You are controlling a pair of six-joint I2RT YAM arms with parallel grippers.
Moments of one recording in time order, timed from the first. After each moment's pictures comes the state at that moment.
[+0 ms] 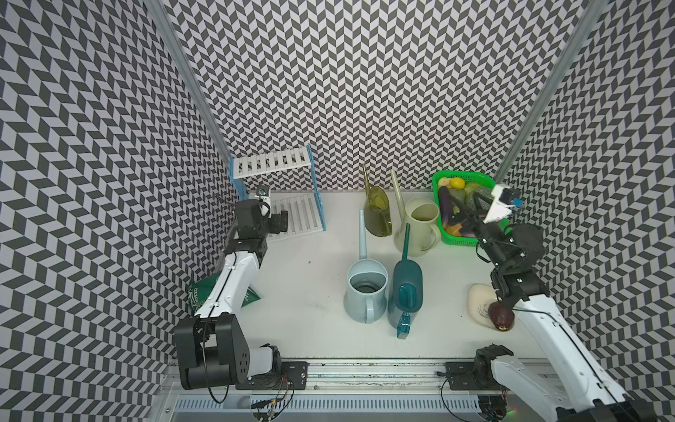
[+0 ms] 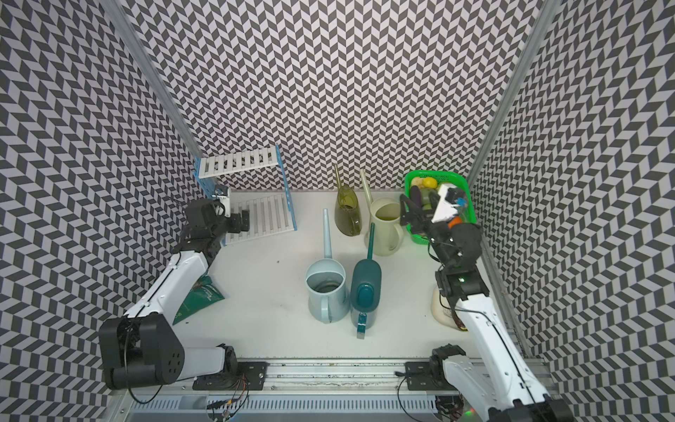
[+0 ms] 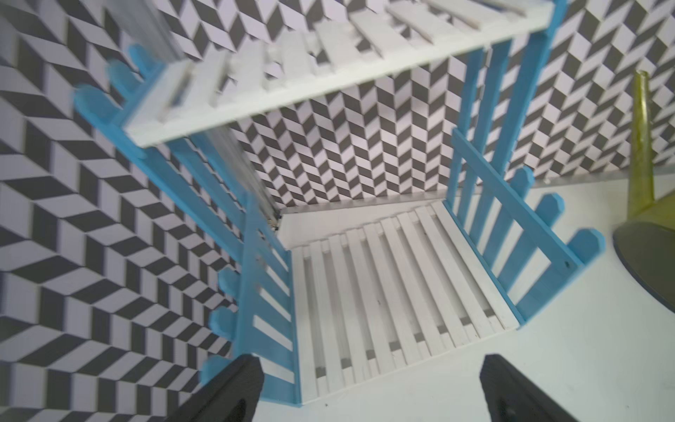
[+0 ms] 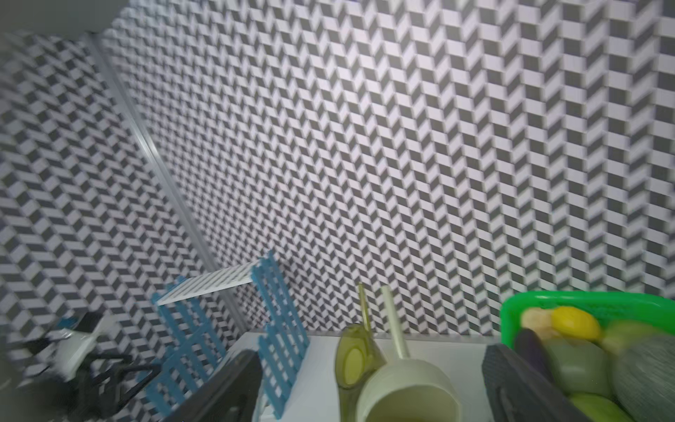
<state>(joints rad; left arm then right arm) 0.11 1.36 1.09 -0.15 -0.02 0.16 0.27 0.99 0.92 0.22 -0.19 0.31</state>
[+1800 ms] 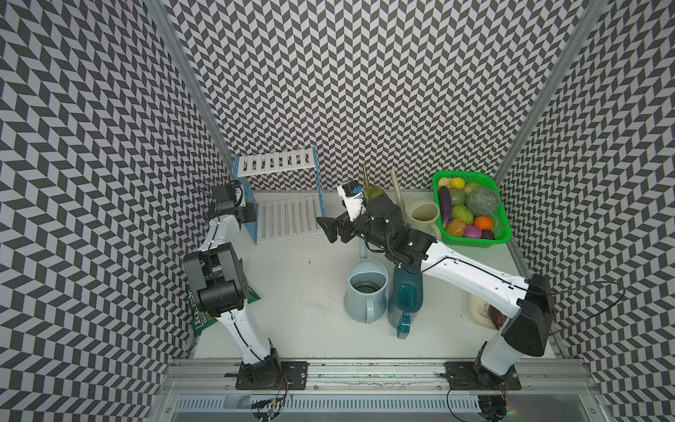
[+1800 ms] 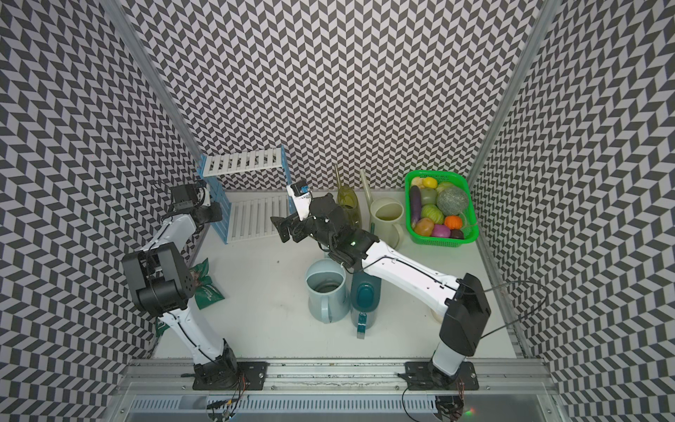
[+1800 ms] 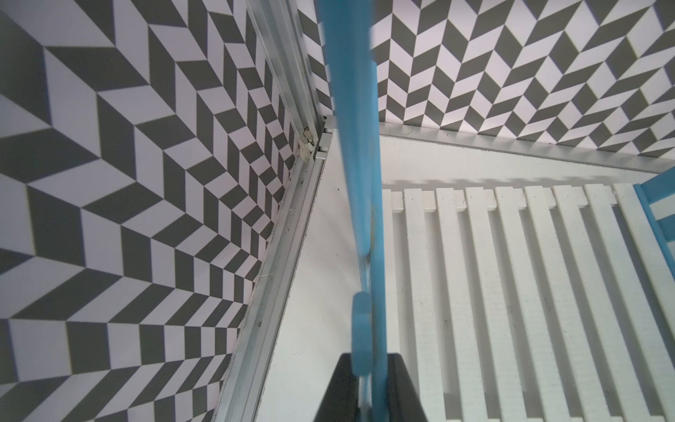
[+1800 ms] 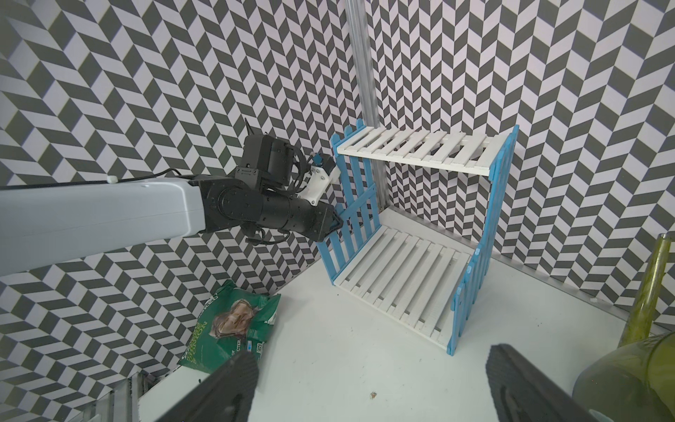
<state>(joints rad) 0.33 1.90 1.49 -0.31 0.13 0.12 0.92 1.68 1.55 -0.05 0.06 0.18</state>
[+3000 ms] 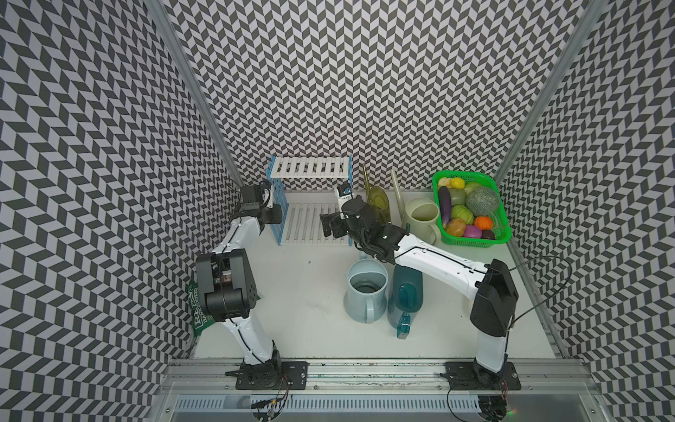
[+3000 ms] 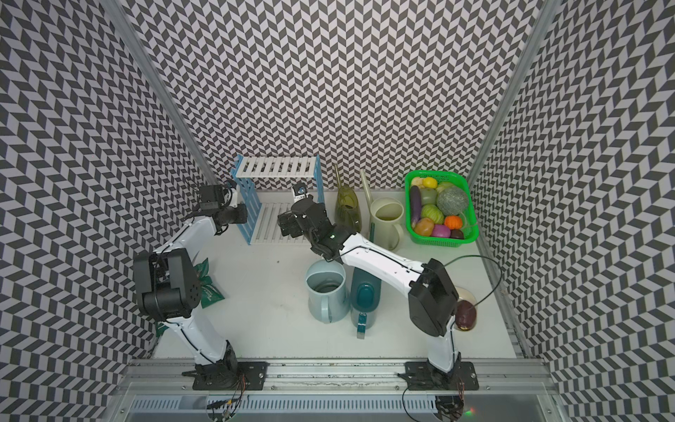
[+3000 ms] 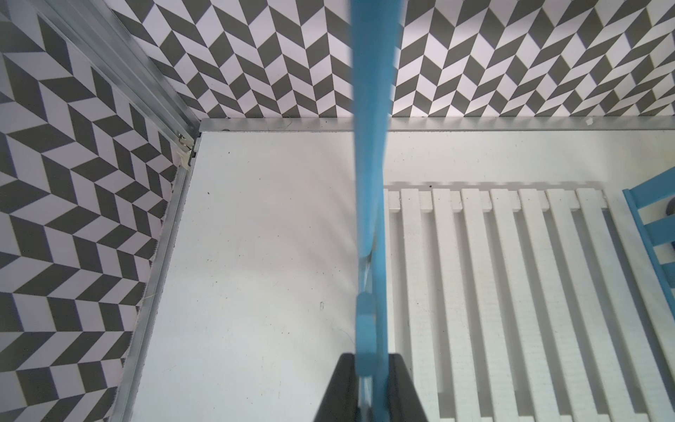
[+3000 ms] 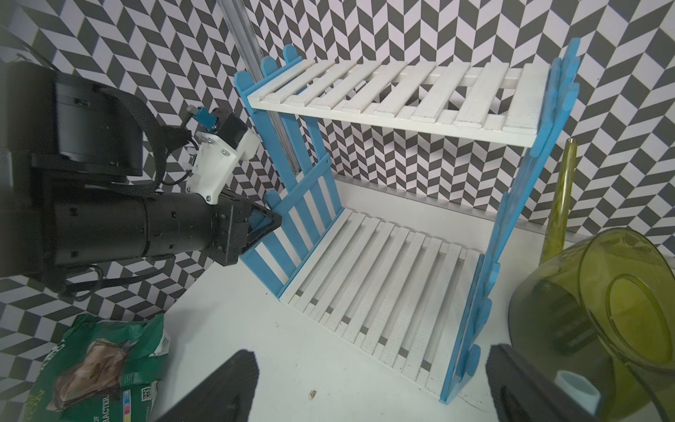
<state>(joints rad) 0.13 1.83 1.39 -0.30 0.15 0.10 0.91 1.89 1.70 -0.19 0.33 0.30</state>
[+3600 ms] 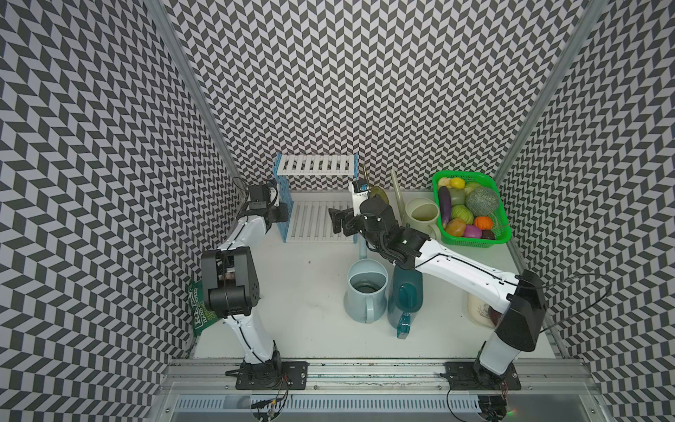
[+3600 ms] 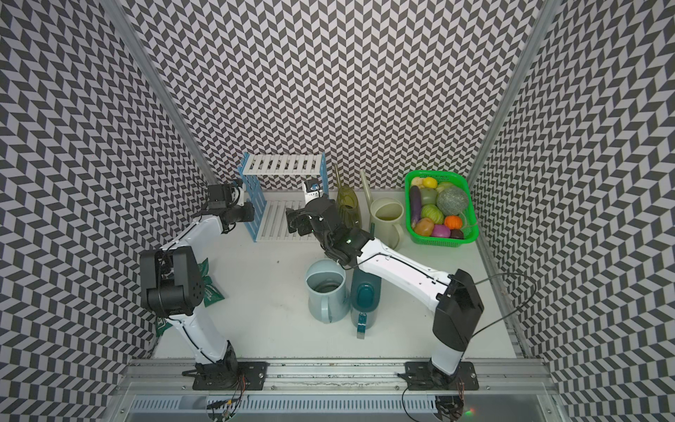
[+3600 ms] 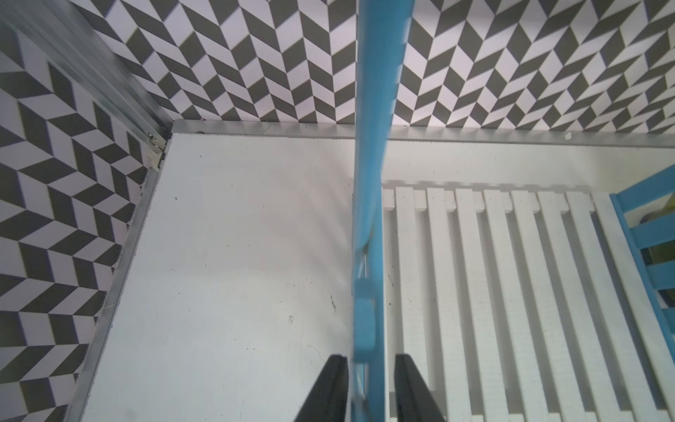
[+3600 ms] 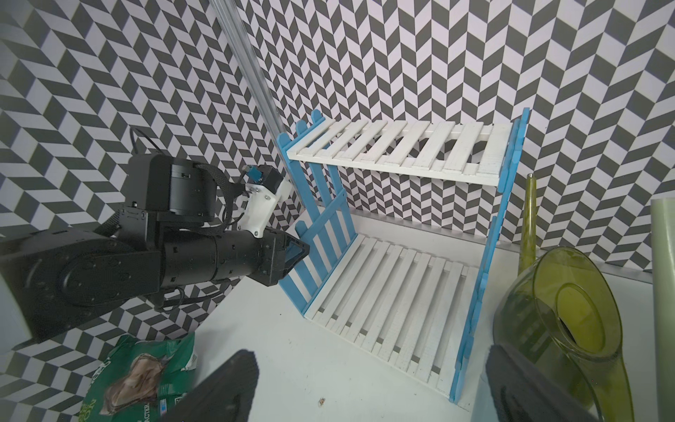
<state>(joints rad) 0.09 1.85 1.39 -0.27 0.15 0.05 0.91 1.71 1.56 -0.13 0.34 0.30</state>
